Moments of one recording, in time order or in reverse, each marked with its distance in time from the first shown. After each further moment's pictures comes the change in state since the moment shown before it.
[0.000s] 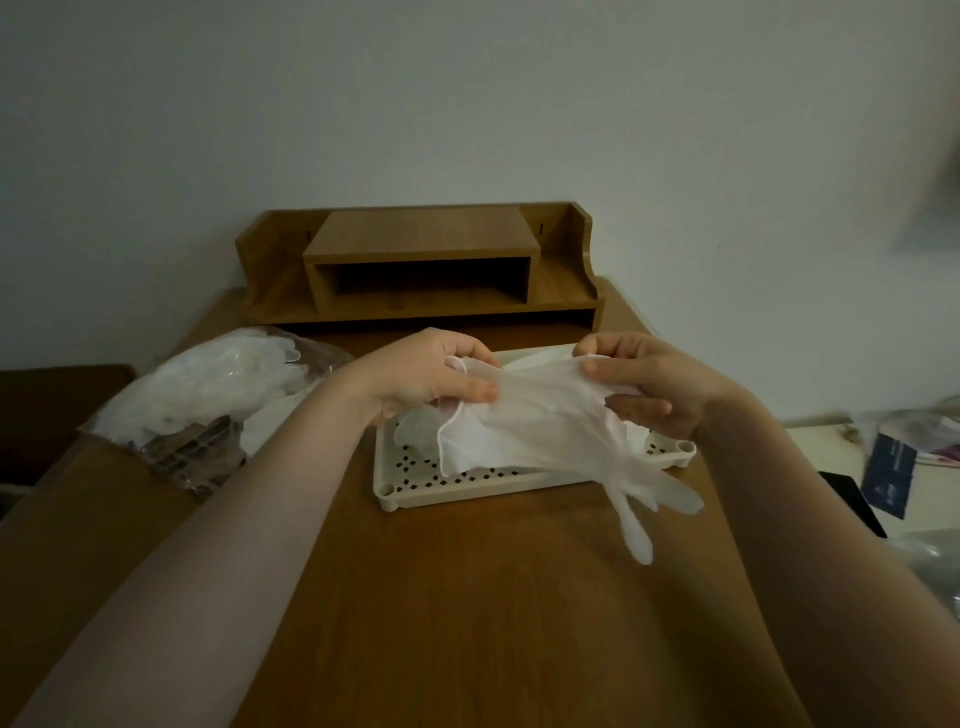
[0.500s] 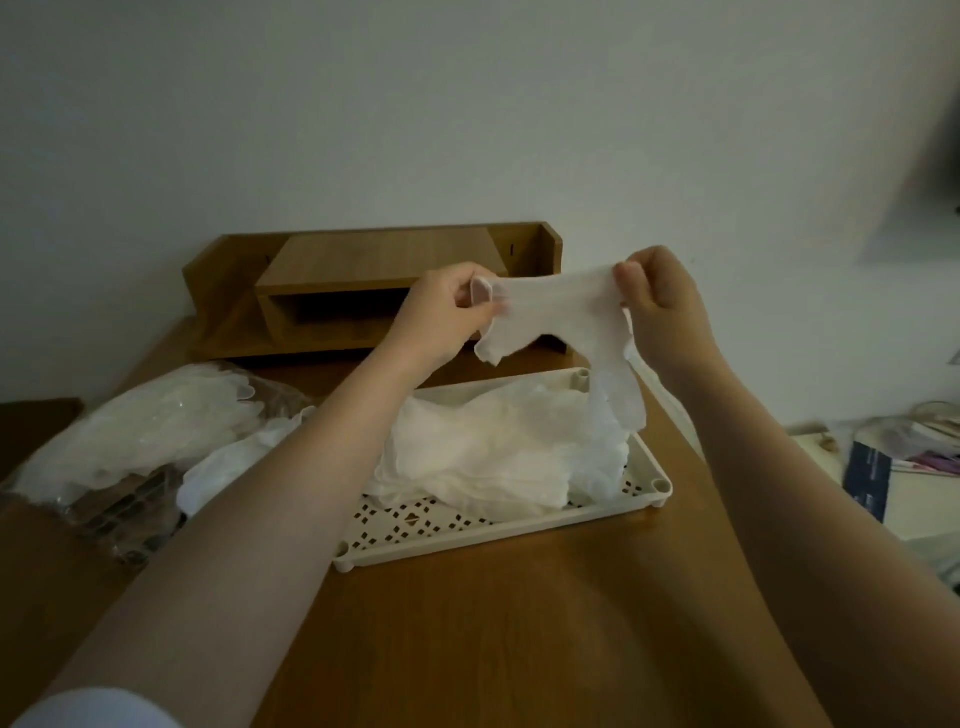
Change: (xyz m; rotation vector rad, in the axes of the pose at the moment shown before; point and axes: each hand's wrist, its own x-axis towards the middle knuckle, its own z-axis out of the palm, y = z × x) left_hand 0.085 0.039 0.005 0.061 0.482 0.301; right_hand 0.025 -0.037 -0.039 -0.837 1.067 -0.500
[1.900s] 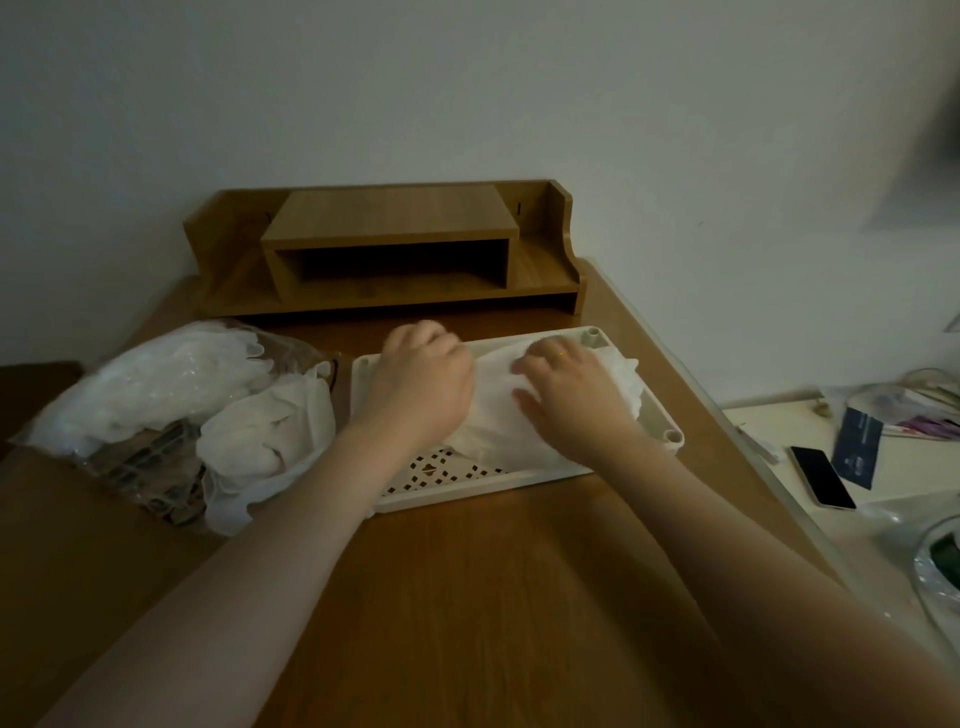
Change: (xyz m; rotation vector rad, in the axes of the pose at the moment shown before) left_hand -0.082 -0.043 0.000 1.002 -0.161 0.232; right_hand -0.093 0.012 0.061 -0.822 -0.531 -0.342
